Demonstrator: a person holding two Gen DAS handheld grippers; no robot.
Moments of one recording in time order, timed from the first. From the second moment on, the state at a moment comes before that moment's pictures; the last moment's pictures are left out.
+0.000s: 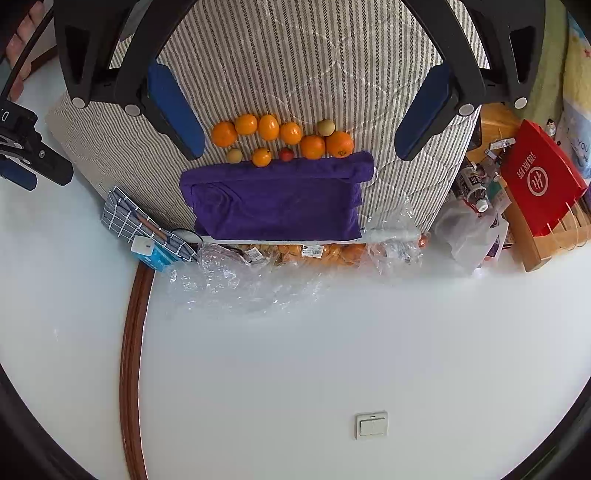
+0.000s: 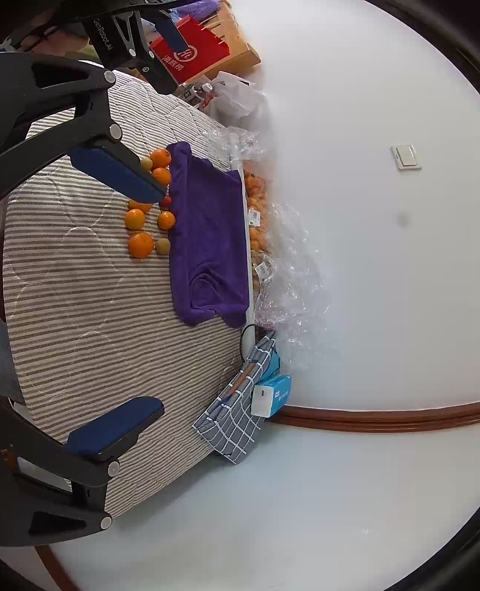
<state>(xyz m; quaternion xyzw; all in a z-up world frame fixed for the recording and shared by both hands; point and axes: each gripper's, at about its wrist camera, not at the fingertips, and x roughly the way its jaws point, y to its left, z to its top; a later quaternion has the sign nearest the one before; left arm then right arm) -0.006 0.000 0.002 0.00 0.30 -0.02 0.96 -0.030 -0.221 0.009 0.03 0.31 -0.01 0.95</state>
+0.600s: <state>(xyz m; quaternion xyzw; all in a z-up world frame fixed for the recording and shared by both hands) -0.002 -0.003 0.004 0.00 0.30 -0.02 0.95 -0.033 -0.216 0.013 0.02 0.30 0.00 0.95</state>
